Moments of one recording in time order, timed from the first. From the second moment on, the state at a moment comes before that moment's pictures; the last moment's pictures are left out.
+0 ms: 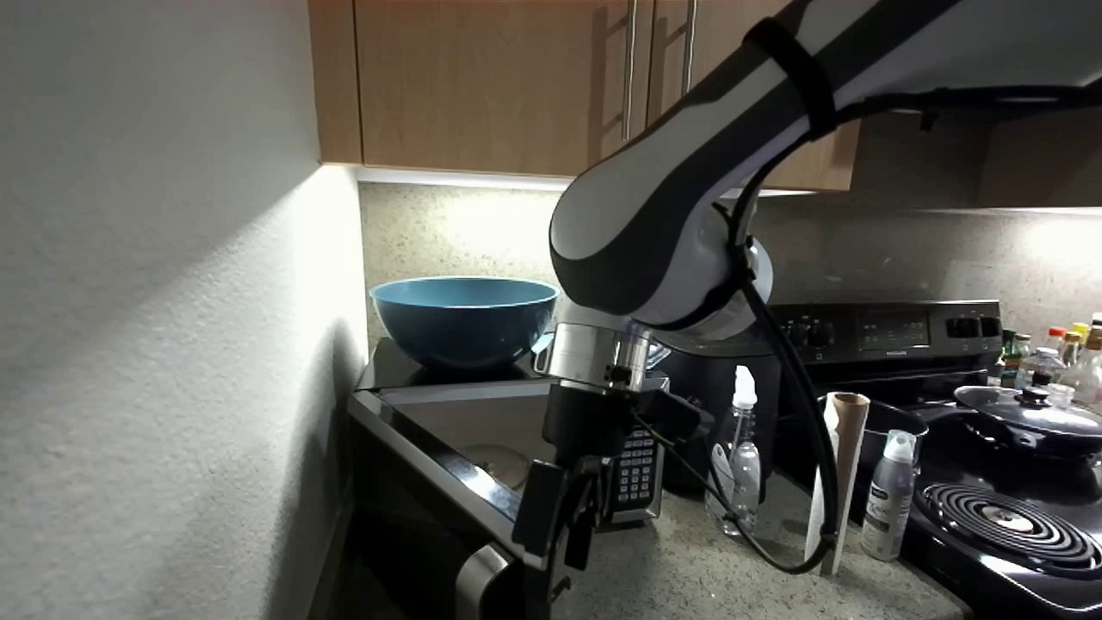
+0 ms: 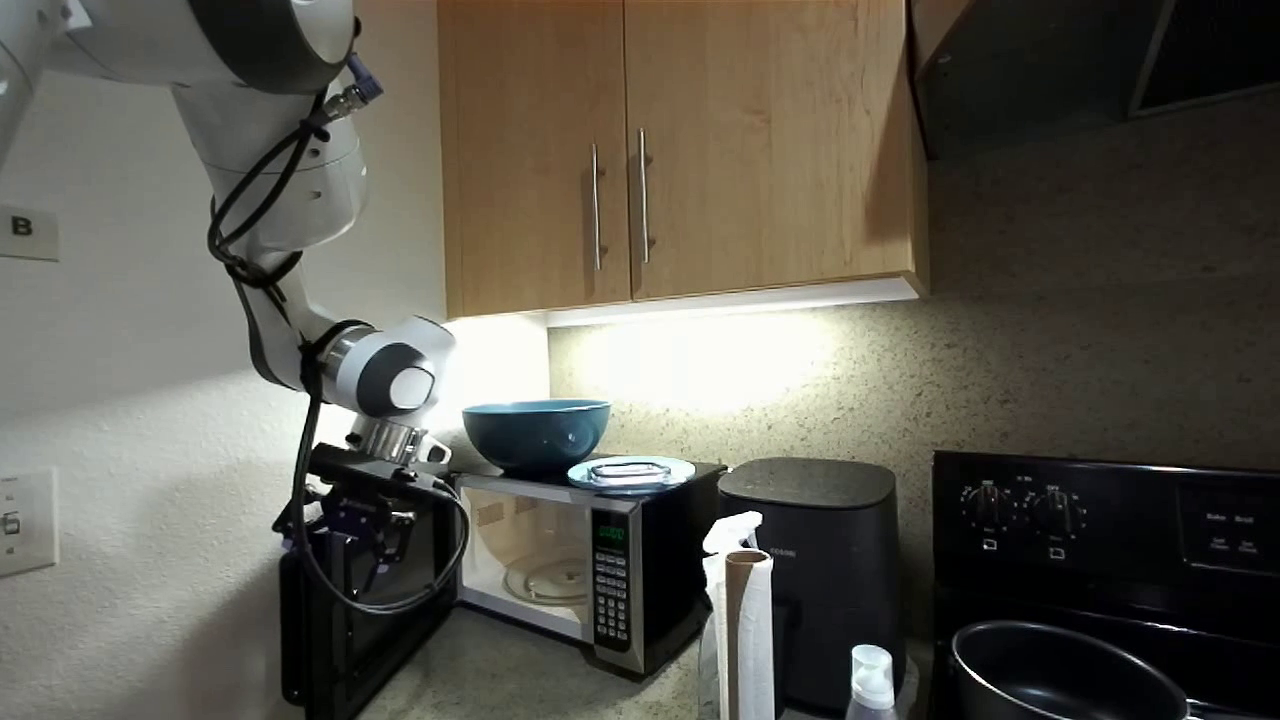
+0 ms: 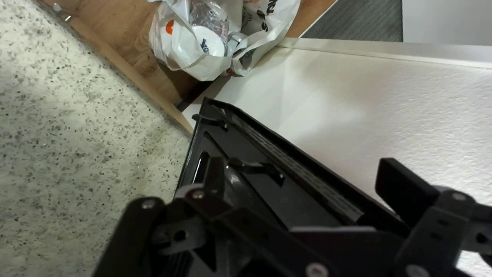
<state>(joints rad) 0.20 0.28 0.31 -2.08 0.38 2.25 -0.44</state>
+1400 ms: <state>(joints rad) 0.15 0.17 0.29 -2.12 0.55 2.47 -0.44</state>
